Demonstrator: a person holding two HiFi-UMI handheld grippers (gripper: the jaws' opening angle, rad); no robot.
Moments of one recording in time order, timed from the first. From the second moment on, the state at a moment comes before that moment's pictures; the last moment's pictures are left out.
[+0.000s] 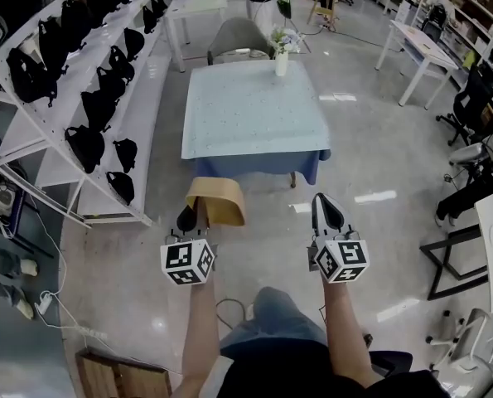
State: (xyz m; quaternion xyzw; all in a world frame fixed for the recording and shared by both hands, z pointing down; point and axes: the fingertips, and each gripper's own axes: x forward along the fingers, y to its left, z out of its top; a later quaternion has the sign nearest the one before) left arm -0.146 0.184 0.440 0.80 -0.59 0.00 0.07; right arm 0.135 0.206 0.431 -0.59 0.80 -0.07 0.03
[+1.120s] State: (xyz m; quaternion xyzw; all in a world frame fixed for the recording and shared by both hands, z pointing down) left arm -0.141 0.071 0.437 0.80 -0.60 -0.01 0.06; right arm 0.153 0.086 0.424 -0.60 0.80 -0.05 0.04
